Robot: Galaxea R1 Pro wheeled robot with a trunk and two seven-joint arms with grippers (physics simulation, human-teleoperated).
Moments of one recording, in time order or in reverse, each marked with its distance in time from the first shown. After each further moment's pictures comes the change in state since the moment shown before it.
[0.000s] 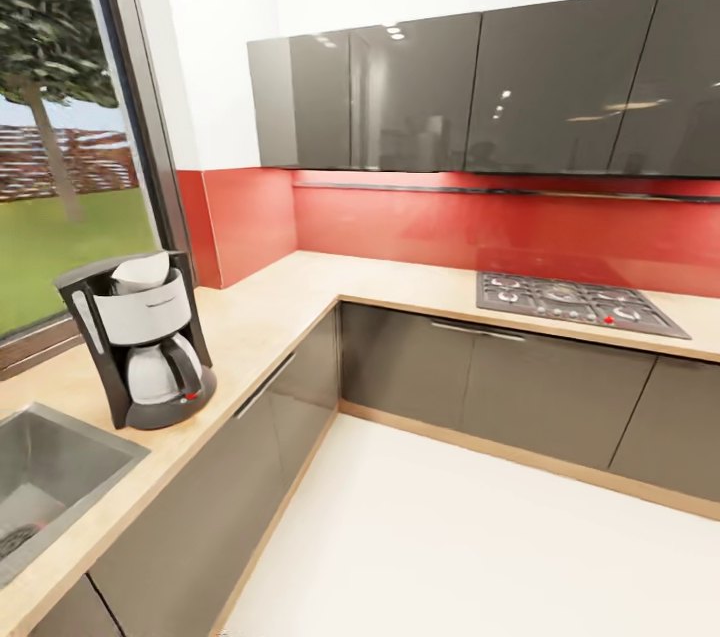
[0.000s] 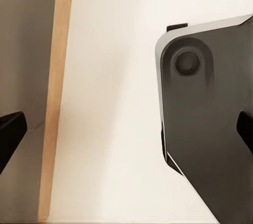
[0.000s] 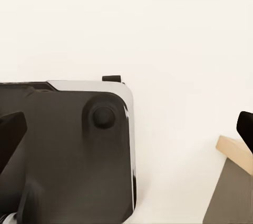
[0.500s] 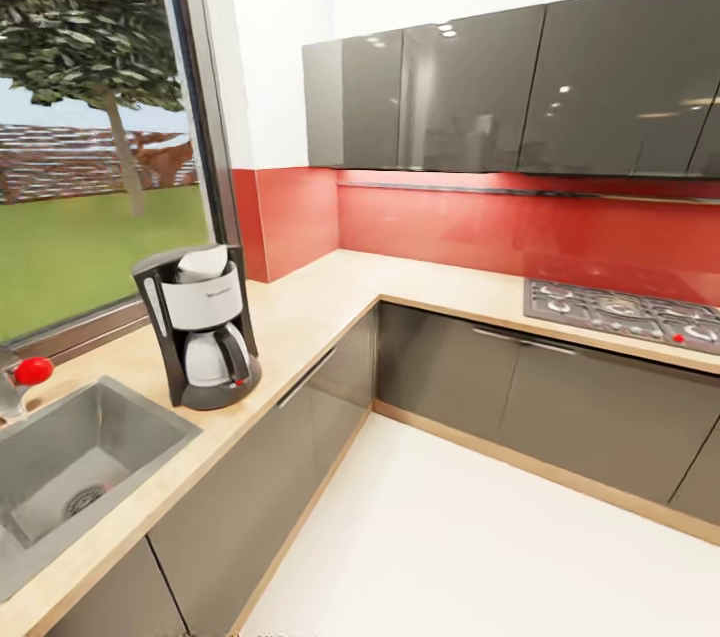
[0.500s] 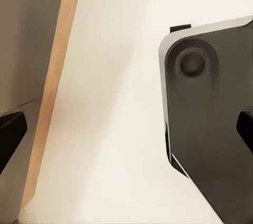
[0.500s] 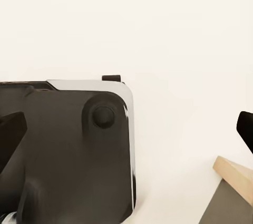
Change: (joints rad) left arm 0.000 0.016 -0.001 0.000 -0.001 -0.008 -0.016; right arm 0.000 0.000 0.000 0.001 0.002 0.000 0.000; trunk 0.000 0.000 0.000
